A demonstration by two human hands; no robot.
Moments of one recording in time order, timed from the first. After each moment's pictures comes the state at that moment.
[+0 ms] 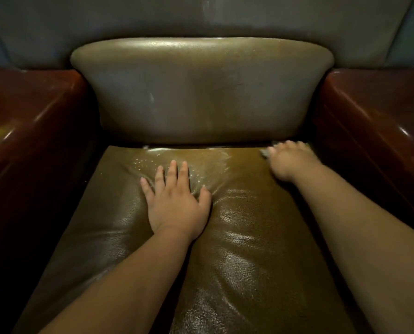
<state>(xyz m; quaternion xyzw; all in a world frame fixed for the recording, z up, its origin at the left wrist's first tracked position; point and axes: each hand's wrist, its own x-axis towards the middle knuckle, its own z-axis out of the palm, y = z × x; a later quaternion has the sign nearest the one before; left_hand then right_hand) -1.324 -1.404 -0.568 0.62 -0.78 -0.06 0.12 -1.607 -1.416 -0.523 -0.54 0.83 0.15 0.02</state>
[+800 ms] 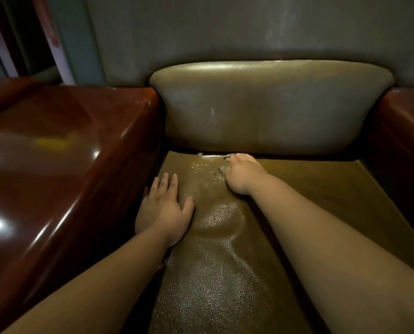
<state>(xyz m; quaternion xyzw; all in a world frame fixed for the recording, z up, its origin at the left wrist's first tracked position) -1.180 -1.421 -0.546 0.65 -0.75 -0.09 0.07 -1.411 -1.467 -0.516 -0.71 0.70 0.08 0.07</state>
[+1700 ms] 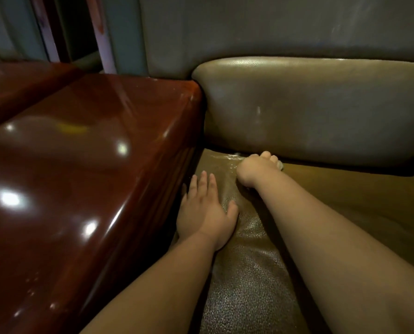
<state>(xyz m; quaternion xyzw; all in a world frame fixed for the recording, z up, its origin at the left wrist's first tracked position) -1.185 -1.424 -0.554 0.65 -0.75 -0.08 0.10 -1.332 -1.514 -0.506 -0.52 0.83 0.08 0.16</state>
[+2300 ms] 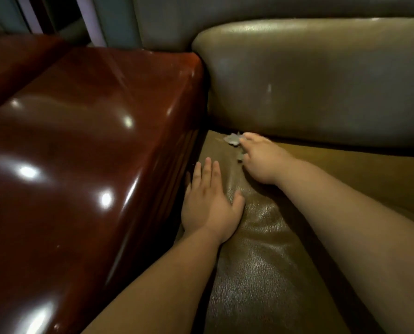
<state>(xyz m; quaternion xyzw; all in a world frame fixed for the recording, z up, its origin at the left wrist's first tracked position) -1.185 -1.422 -0.557 0.65 -0.74 -0.10 0.11 -1.352 -1.504 -0.513 -0.72 0.67 -0.01 0.19</state>
